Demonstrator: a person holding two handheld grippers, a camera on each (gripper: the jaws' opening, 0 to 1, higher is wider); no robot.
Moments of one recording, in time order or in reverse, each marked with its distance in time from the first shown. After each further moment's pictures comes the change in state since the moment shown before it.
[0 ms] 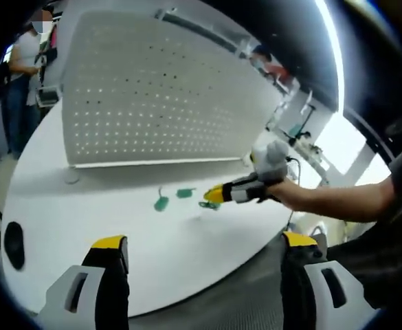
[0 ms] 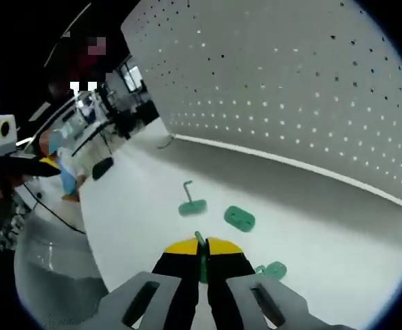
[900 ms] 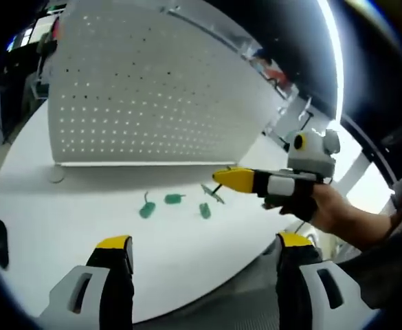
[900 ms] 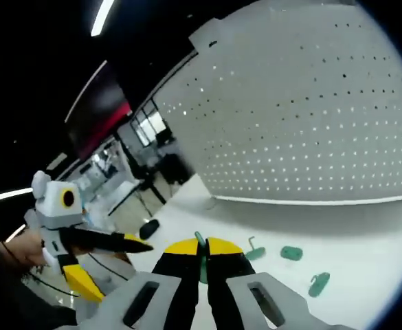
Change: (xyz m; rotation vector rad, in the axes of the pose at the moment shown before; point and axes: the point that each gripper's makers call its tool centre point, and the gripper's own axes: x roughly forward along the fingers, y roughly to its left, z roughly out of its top) left arm 0.041 -0.017 0.014 -0.051 -0.008 -0.047; right arm -0.060 0.080 0.077 0.164 -0.309 0.141
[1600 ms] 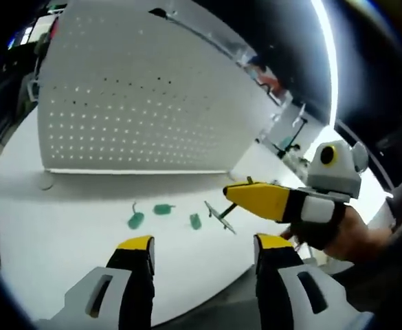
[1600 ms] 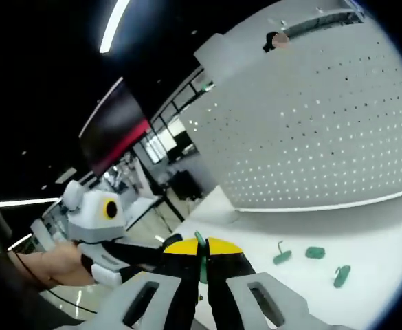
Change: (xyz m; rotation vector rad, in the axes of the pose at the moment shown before) left arm 0.013 -0.013 0.012 -0.002 -0.051 -0.048; right arm -0.014 0.053 0.009 0.004 -0.104 0.049
